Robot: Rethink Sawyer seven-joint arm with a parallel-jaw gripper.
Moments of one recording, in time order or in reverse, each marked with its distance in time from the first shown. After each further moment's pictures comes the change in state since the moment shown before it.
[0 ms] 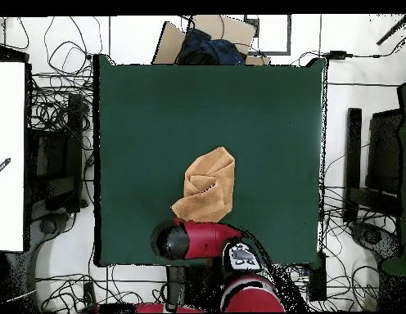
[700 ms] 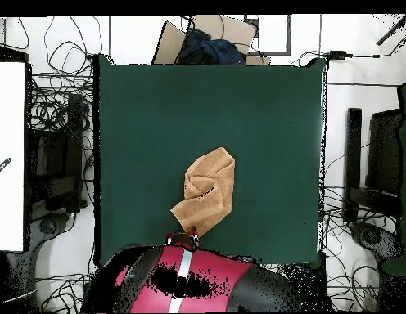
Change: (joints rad) arm -0.017 0.197 -0.062 0.110 -0.038 -0.587 0.000
